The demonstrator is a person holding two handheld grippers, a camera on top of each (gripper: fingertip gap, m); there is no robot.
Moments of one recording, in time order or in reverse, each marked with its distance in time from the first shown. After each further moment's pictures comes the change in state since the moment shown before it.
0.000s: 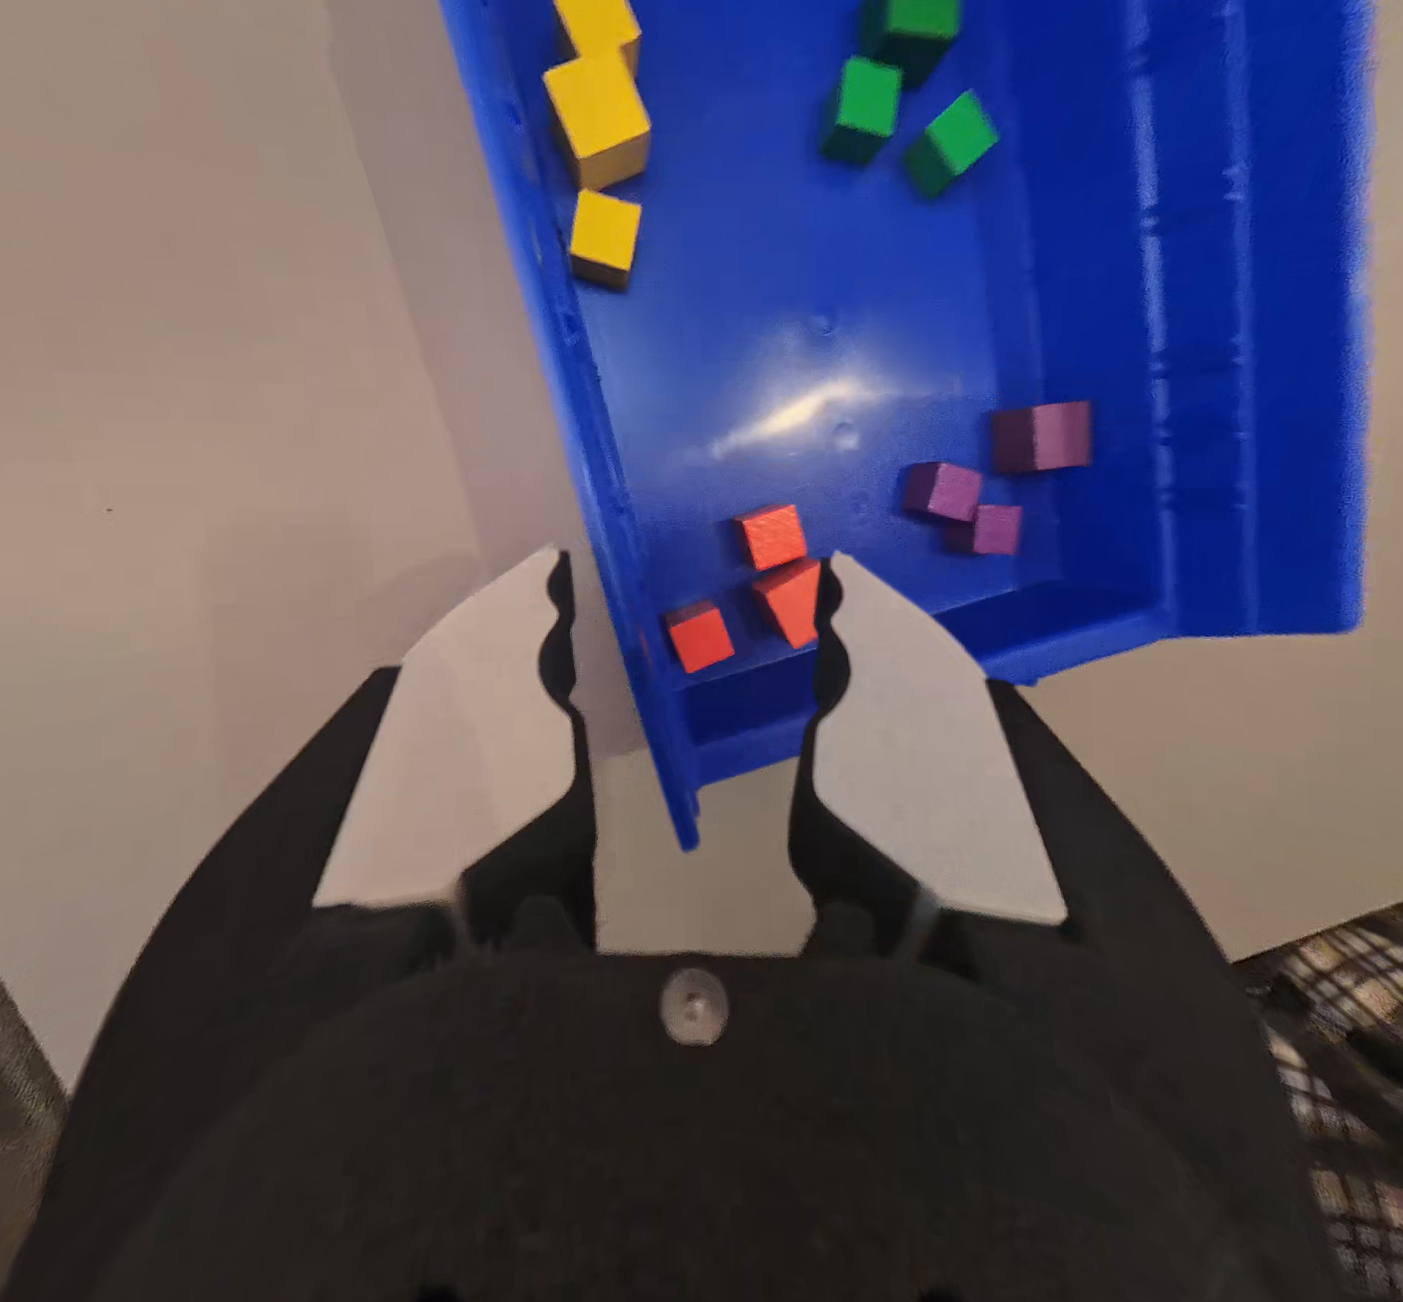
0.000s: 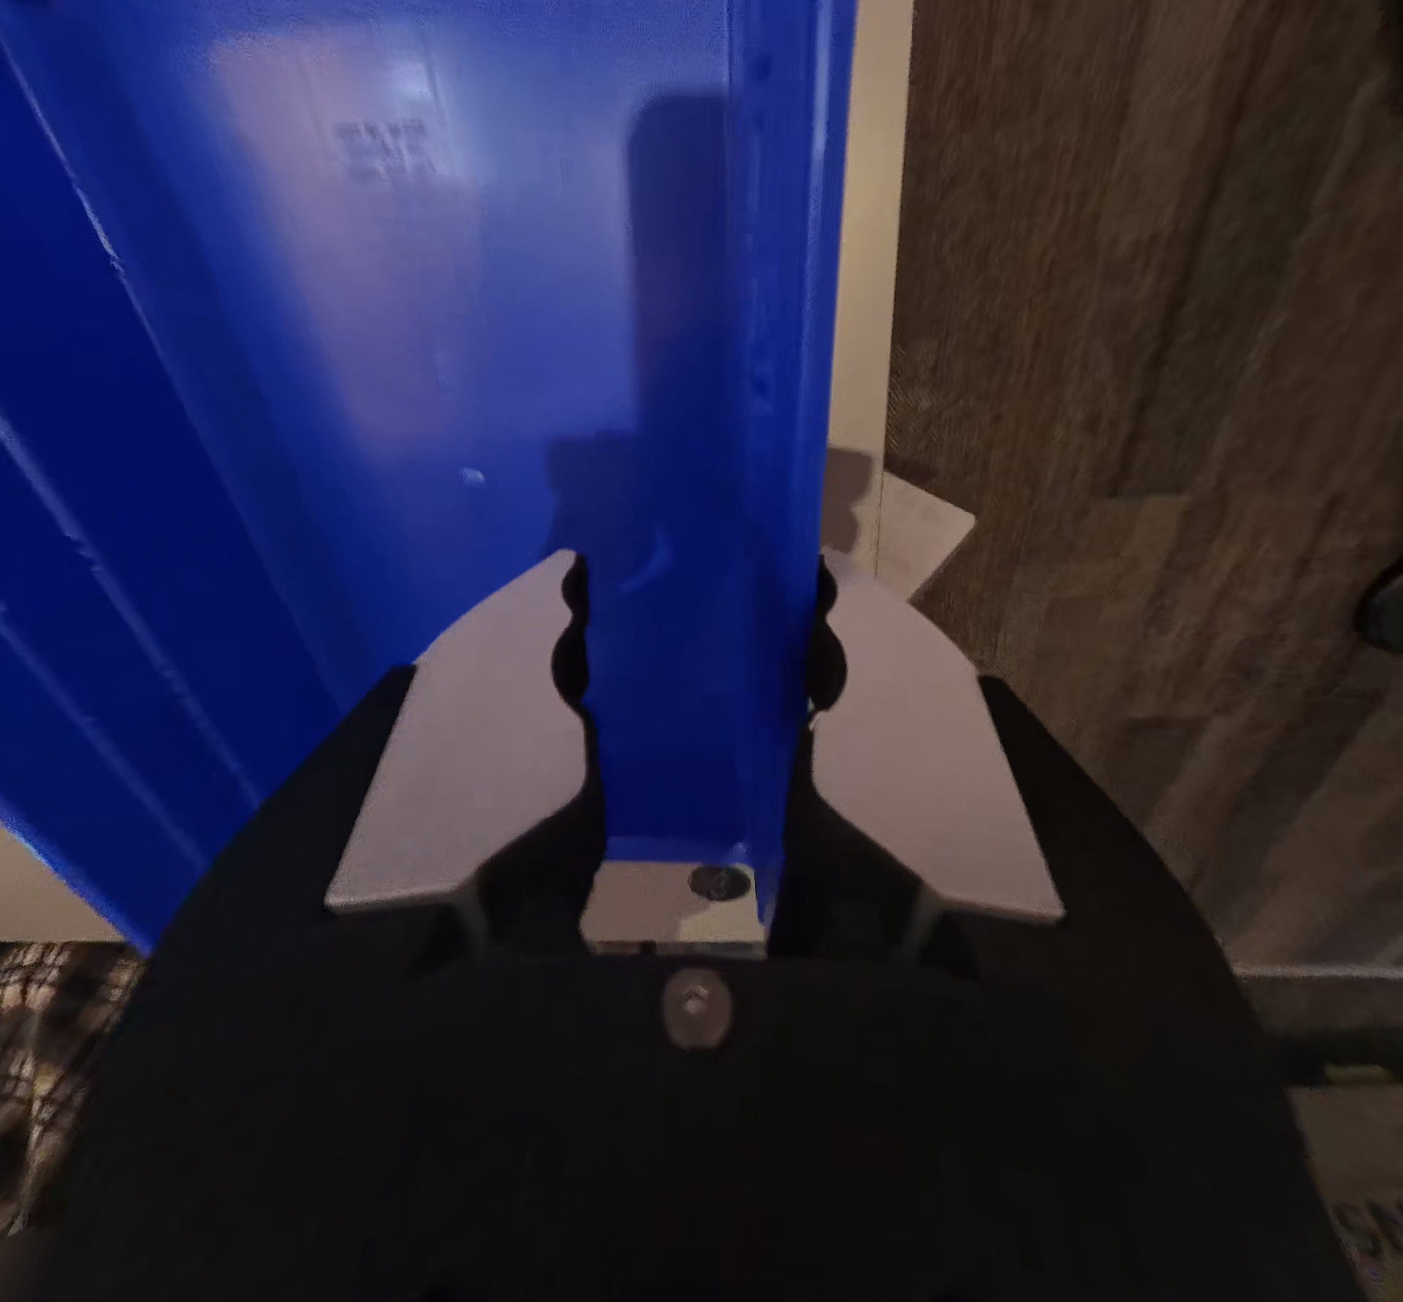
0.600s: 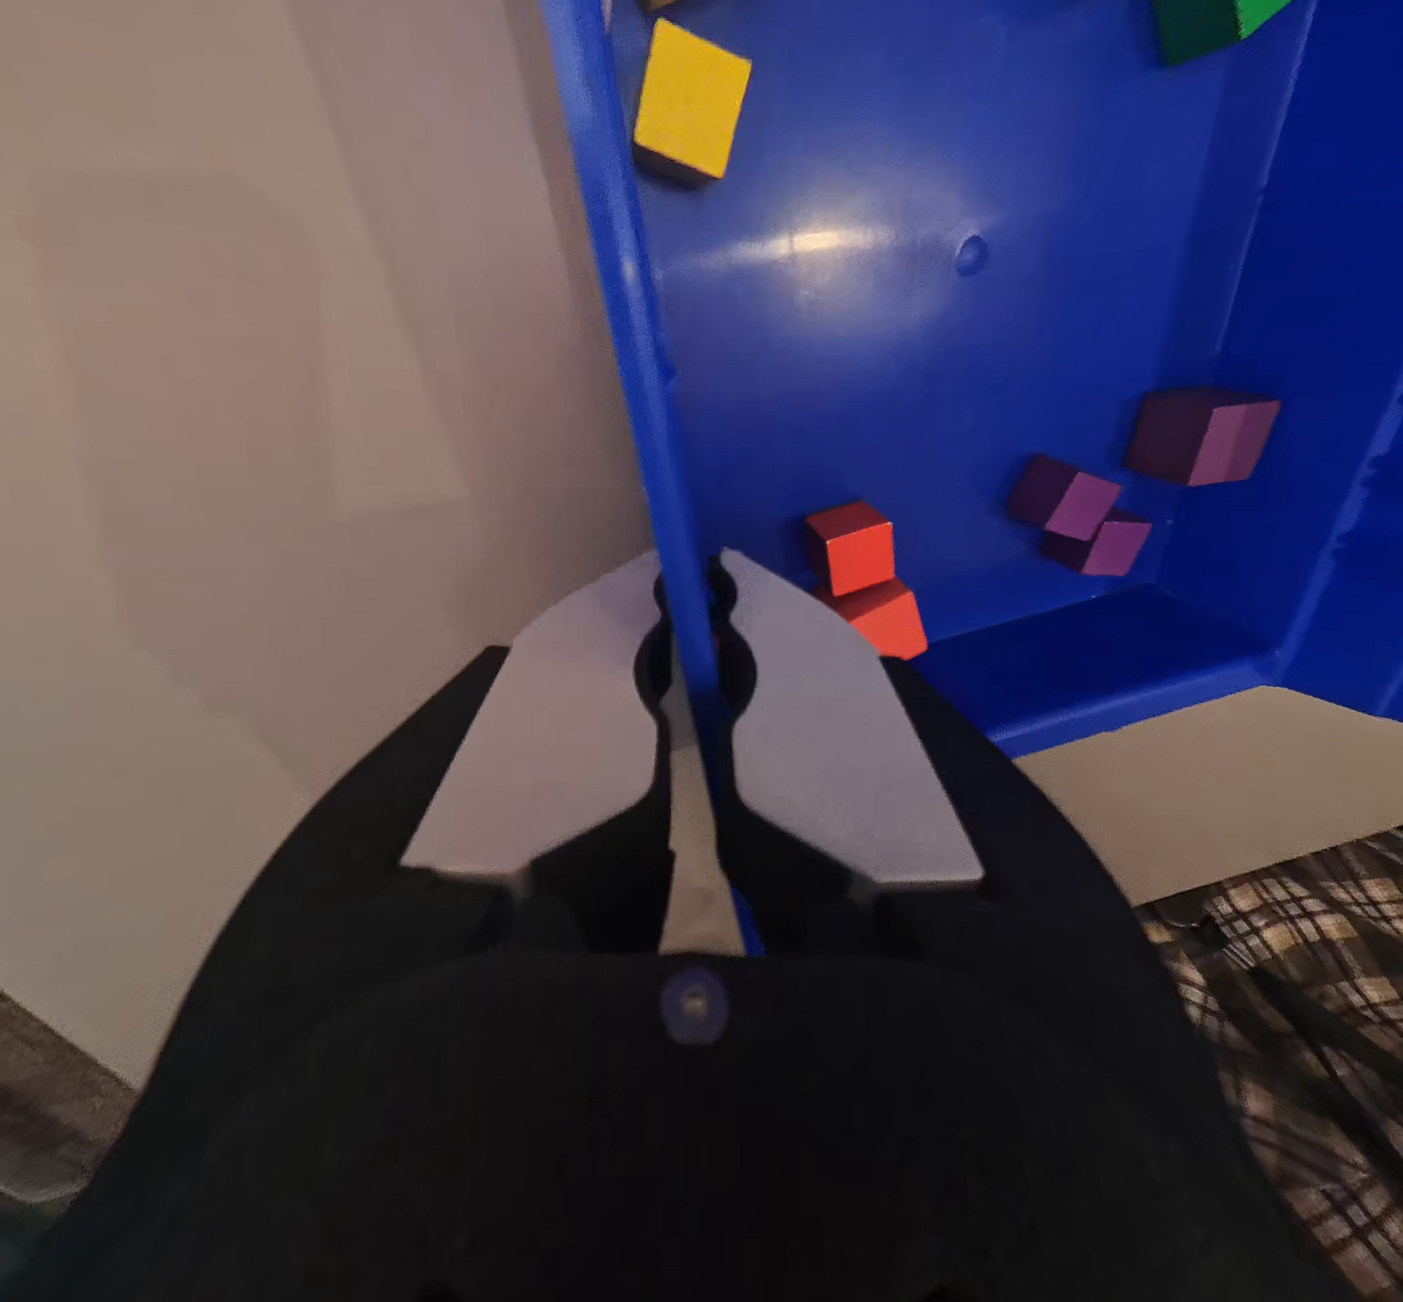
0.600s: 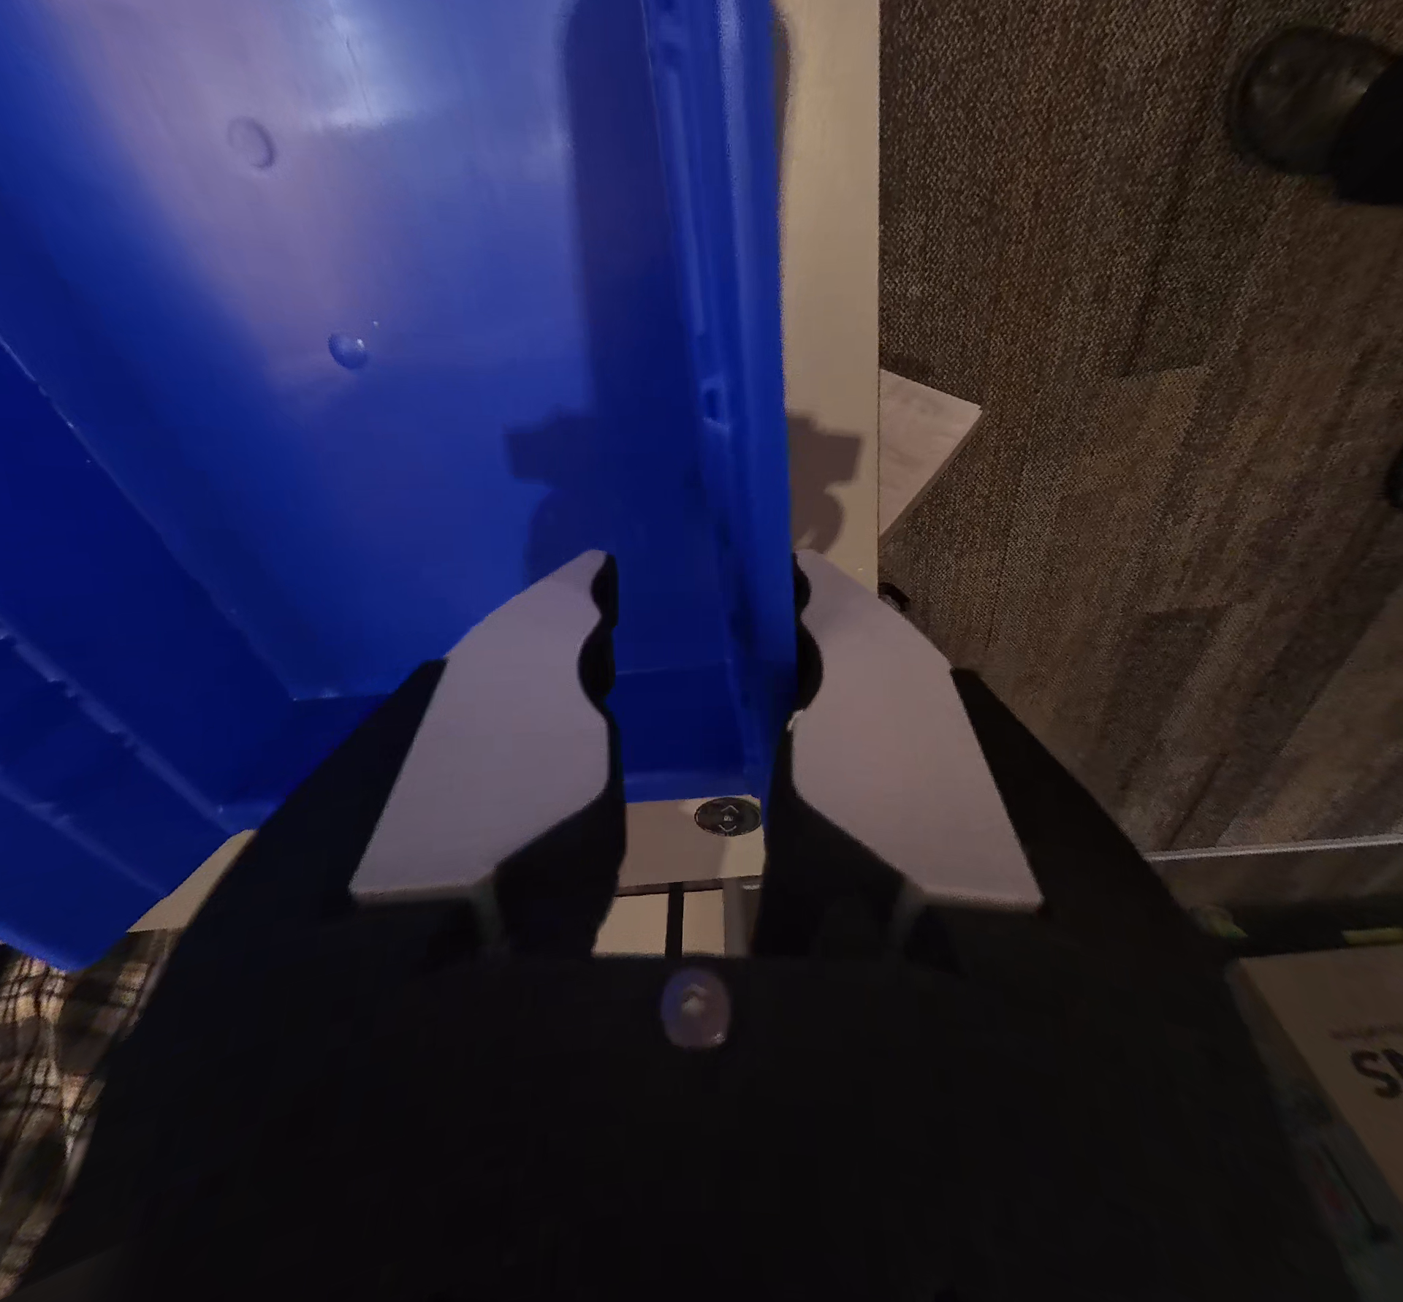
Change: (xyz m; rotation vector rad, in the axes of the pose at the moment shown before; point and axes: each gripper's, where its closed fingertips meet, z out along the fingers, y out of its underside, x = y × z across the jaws) left arm -0.023 0.012 0.049 -0.304 0.010 -0.086; right arm 0.009 0.050 0.016 -0.093 0.048 0.085
